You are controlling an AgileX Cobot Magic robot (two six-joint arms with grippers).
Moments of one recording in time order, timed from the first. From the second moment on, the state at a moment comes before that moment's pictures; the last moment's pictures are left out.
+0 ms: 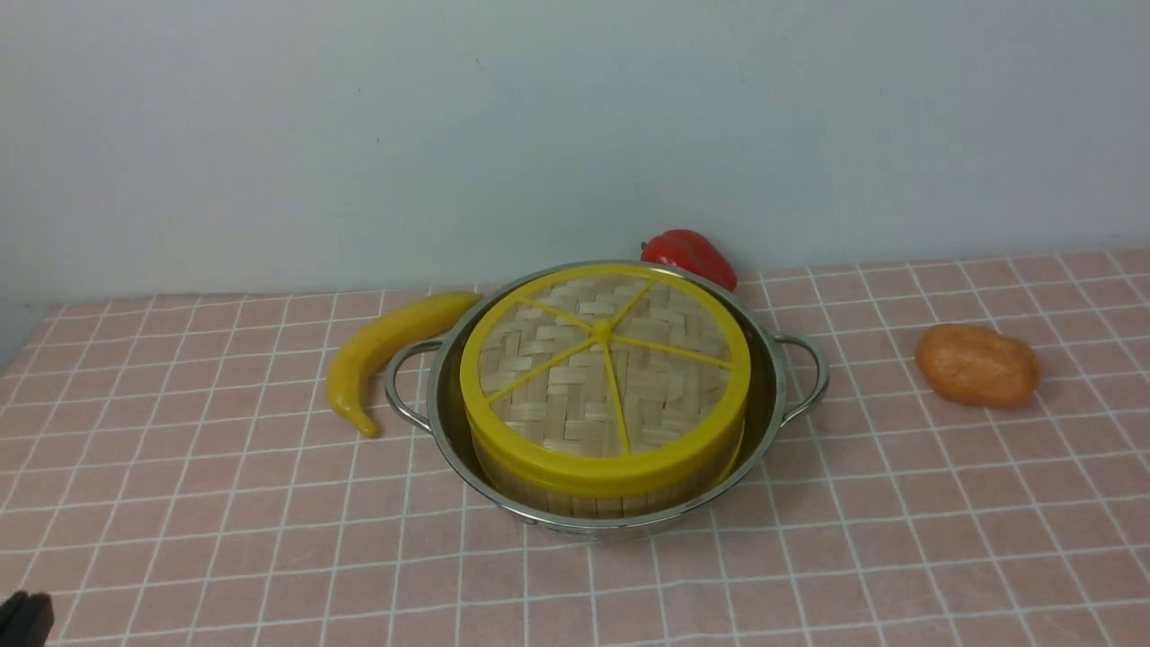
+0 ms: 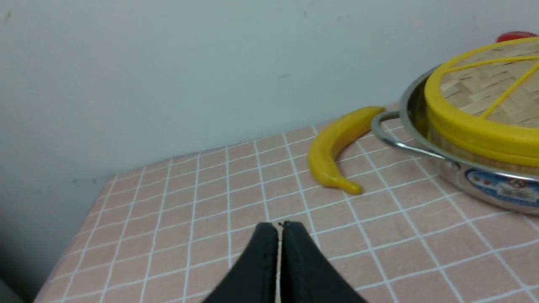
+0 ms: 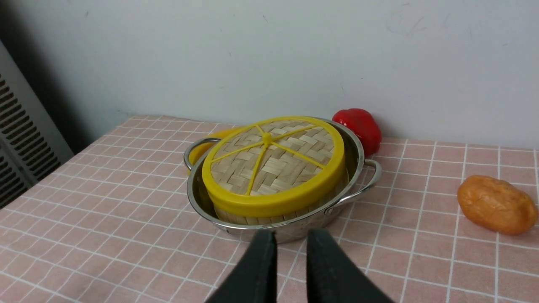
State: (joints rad) right arm 0.44 0.13 -0.69 0.13 0.95 0.23; left arm 0.05 0.03 -0.08 -0.10 0.32 0.33
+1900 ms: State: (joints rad) right arm 0.01 0.05 0.01 0.02 0.27 0.15; left arm 0.10 0.00 0.01 -0.11 0.32 0.32
